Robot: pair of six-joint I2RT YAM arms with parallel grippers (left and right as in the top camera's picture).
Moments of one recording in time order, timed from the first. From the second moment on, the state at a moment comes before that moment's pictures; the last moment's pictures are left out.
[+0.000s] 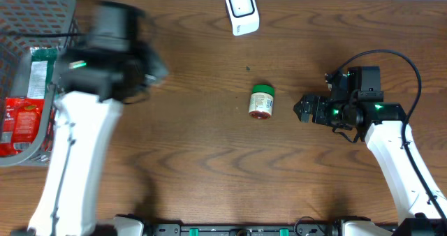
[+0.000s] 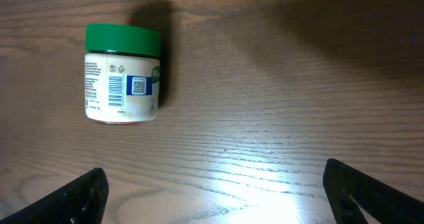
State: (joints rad) left arm -0.25 1.52 1.72 -1.31 -0.06 -0.71; right arm 0.02 1.38 0.95 -0.72 -0.32 0.22
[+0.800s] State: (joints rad) left arm -0.61 2.04 1.64 -1.02 -0.06 -0.58; right arm 0.02 1.38 0.95 -0.72 -0.32 0.22
